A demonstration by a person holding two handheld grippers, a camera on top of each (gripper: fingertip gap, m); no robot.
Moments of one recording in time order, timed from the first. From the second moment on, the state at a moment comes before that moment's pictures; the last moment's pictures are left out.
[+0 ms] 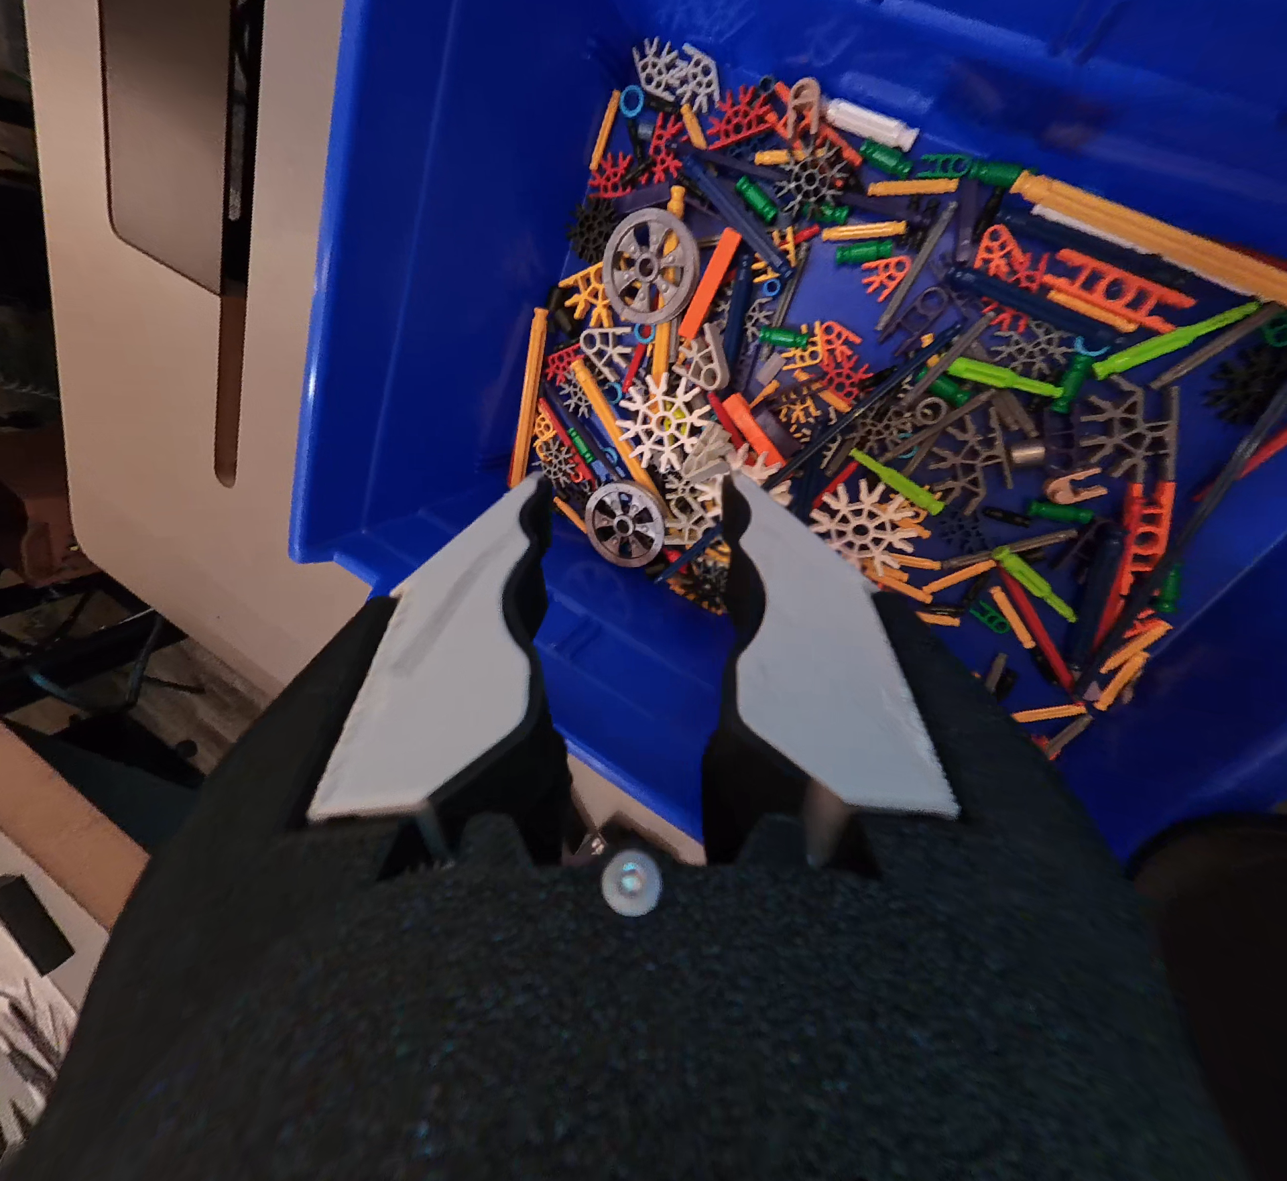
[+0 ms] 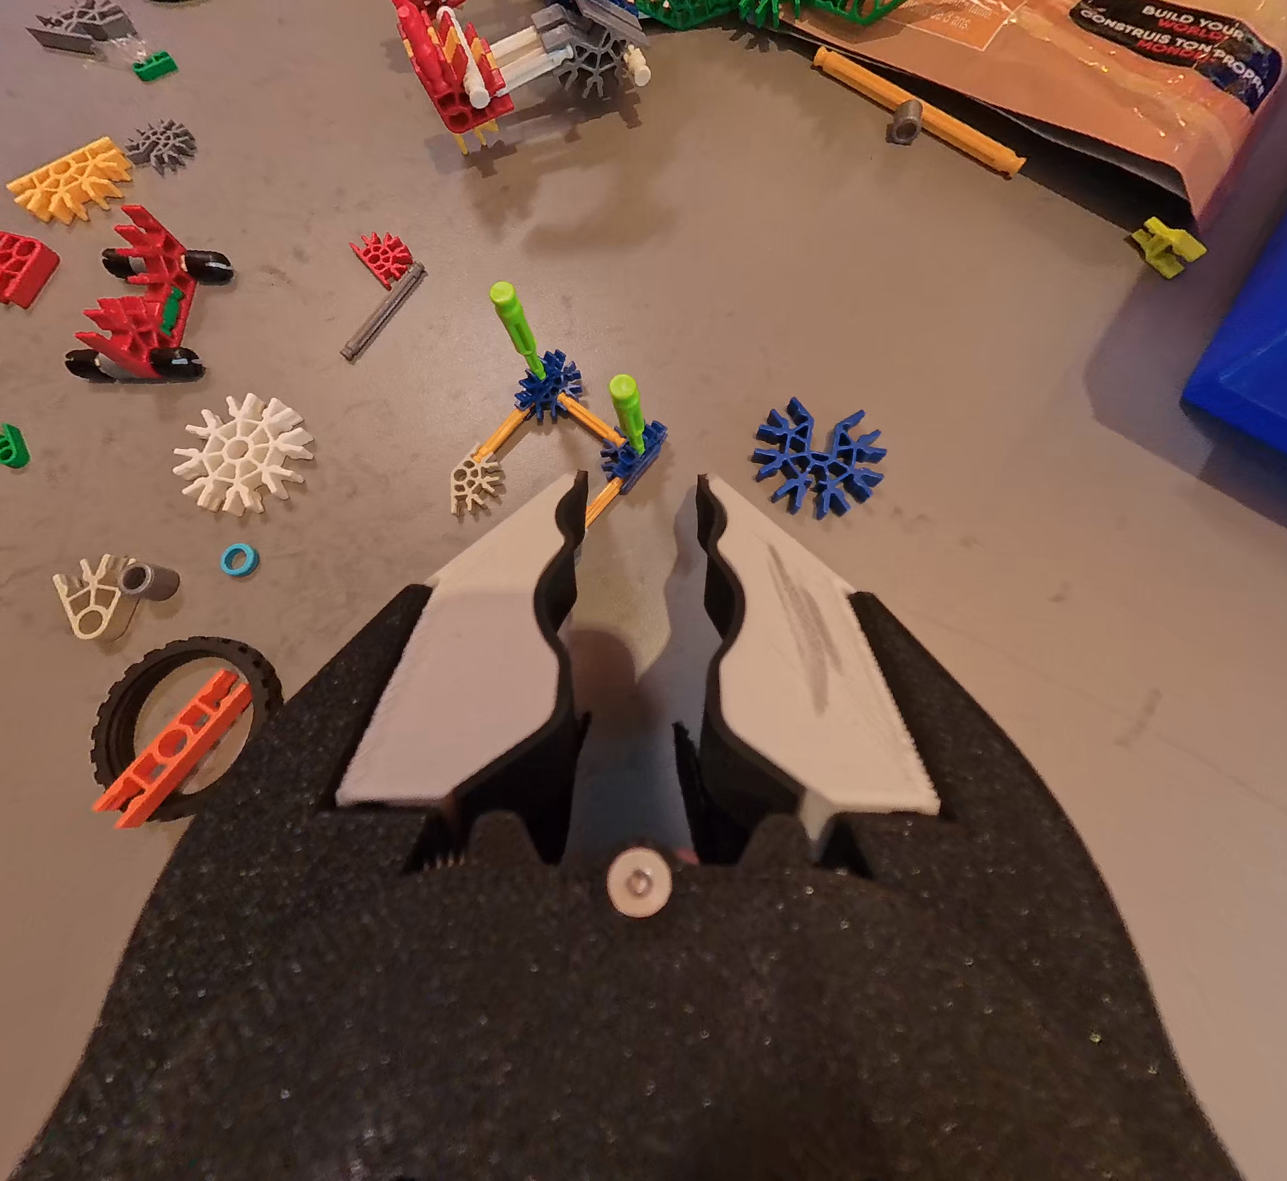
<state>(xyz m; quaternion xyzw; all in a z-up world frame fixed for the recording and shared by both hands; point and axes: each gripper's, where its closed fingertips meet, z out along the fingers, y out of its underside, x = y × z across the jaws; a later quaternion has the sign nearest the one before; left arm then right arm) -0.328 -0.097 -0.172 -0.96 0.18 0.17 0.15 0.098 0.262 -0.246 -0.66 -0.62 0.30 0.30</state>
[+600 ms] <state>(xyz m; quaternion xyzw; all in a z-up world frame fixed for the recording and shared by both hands) -0.260 -0.050 -0.180 -0.94 0.23 0.16 0.18 0.098 0.258 -0.241 -0.64 -0.63 0.30 0.31</state>
